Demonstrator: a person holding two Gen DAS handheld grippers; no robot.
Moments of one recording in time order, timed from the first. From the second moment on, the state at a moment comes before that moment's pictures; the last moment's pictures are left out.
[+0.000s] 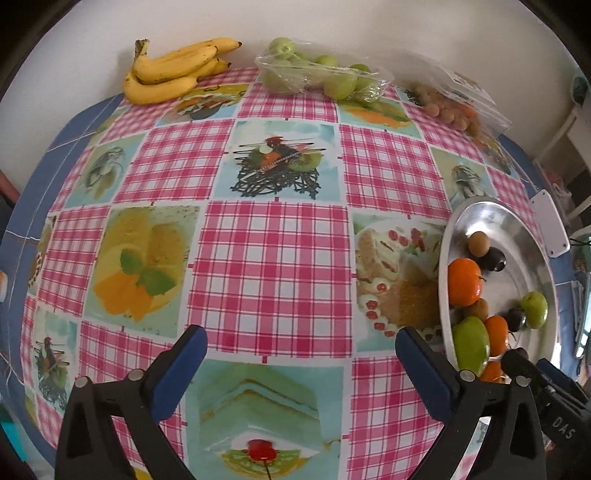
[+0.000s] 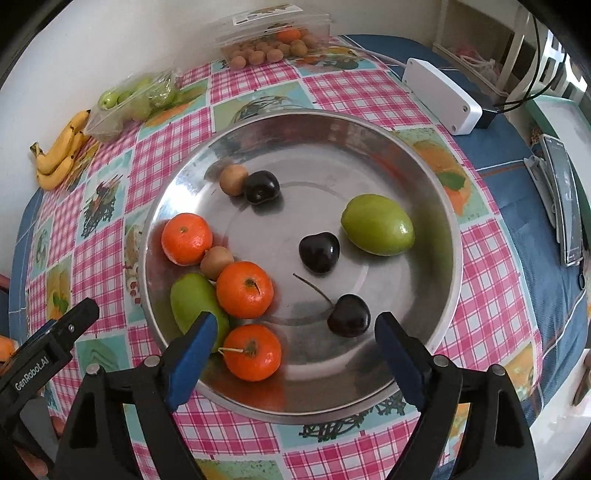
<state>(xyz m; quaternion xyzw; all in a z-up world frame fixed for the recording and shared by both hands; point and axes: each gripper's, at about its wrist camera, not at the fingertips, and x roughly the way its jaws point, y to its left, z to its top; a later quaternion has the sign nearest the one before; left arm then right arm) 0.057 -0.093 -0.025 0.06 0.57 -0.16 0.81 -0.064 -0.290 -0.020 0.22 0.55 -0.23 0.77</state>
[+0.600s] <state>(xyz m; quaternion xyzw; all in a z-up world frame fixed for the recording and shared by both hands) 0.040 -0.089 -0.033 0.11 0.56 -0.15 0.81 -0.069 -0.286 -0.012 0.21 0.53 -0.24 0.79</state>
